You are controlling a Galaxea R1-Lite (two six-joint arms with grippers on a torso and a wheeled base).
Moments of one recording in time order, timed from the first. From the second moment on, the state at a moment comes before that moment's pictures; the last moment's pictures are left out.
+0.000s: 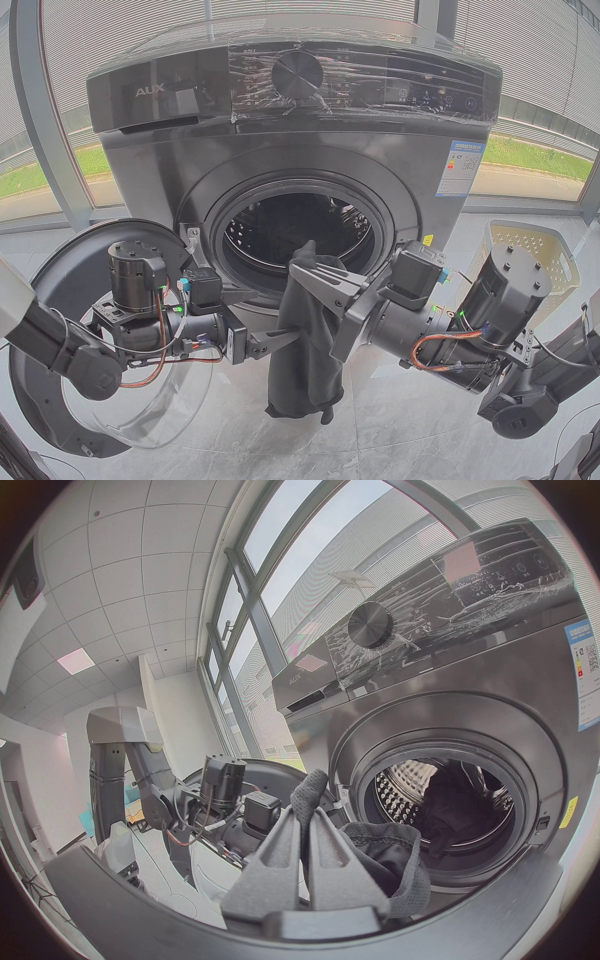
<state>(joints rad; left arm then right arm) -0.47 1.80 -0.64 -0.86 -0.45 0.09 0.87 1.85 -0.68 -1.34 0.09 0.14</state>
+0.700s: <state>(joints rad) -0.52 1.94 -0.65 -1.09 -0.46 0.05 0.88 1.86 -0.67 -1.35 0.09 0.14</state>
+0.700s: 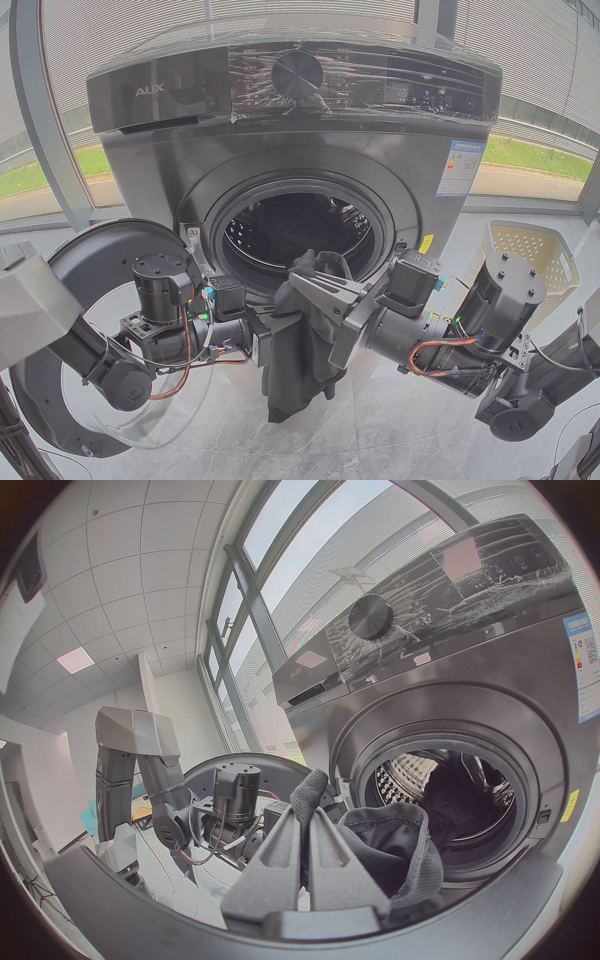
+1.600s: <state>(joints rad) -0.50 1.92 -0.52 -1.30 -0.42 0.02 0.68 1.92 -0.66 -1.31 -0.03 0.14</state>
